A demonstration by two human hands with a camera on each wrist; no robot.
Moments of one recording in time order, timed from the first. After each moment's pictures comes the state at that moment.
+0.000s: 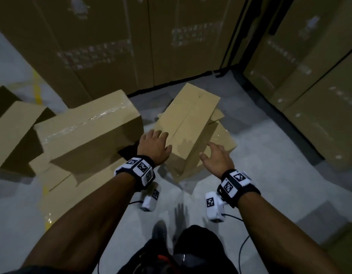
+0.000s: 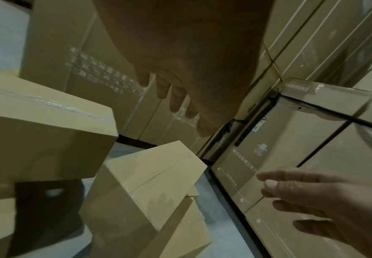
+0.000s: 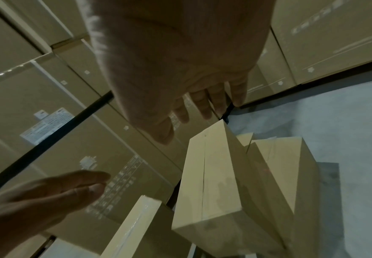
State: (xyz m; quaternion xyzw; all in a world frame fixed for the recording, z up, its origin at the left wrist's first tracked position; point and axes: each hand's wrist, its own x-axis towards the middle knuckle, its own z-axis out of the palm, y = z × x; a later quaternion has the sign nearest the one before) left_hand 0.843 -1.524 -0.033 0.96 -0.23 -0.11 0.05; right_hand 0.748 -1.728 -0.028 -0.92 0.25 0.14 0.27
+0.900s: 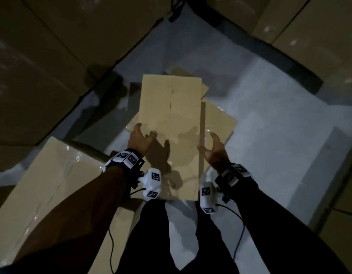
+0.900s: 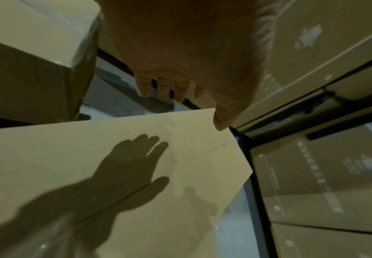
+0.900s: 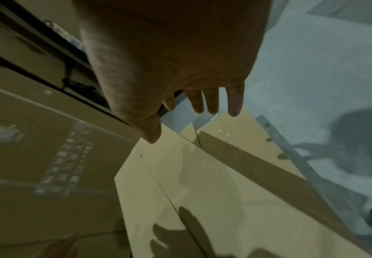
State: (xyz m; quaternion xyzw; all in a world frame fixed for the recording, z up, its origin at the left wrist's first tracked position) left_hand 1.172 -1.672 -0.193 0.88 -0.02 -0.36 0.31; right_hand 0.982 -1.831 -0.191 -0.68 0.53 0.11 0.50
